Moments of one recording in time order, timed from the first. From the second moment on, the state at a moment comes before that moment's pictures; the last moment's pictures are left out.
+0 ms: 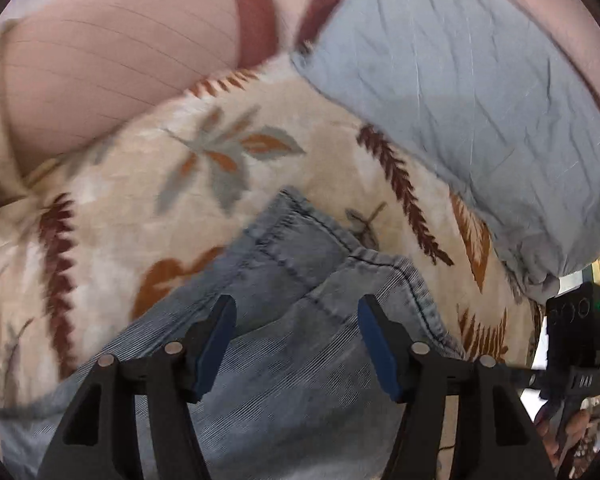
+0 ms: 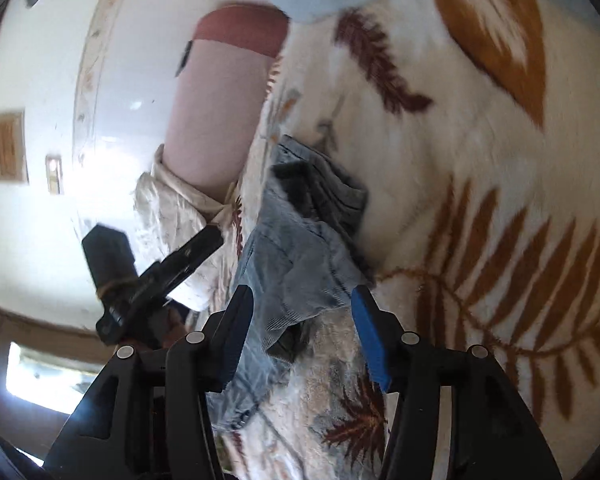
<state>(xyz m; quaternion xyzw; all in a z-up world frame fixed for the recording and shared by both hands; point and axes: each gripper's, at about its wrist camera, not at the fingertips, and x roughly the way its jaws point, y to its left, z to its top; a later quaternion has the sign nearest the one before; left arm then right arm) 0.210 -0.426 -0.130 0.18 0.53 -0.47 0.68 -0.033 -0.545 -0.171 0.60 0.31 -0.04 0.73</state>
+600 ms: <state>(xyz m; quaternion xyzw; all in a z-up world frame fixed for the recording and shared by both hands) 0.173 -0.492 -0.171 0.27 0.54 -0.50 0.62 -0.032 -0.552 -0.221 0.68 0.28 -0.07 0.67</state>
